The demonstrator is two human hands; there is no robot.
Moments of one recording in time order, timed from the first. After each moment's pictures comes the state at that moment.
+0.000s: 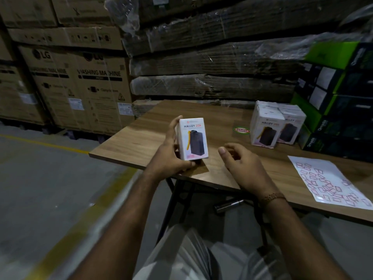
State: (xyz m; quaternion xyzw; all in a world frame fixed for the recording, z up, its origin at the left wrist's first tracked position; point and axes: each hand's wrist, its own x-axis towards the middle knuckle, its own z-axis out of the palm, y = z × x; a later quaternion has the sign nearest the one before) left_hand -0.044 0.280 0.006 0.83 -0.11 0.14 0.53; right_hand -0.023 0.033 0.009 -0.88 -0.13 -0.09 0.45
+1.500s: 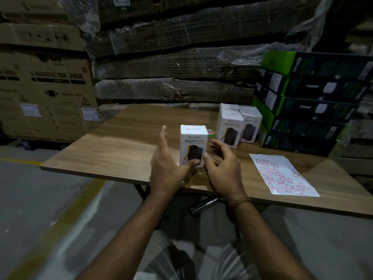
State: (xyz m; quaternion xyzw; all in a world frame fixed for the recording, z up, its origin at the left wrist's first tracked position) left_hand -0.034 0.173 -0.016 0.84 0.01 0.30 0.45; right_hand -0.018 0.006 -0.013 -0.79 -0.10 -0.23 0.56
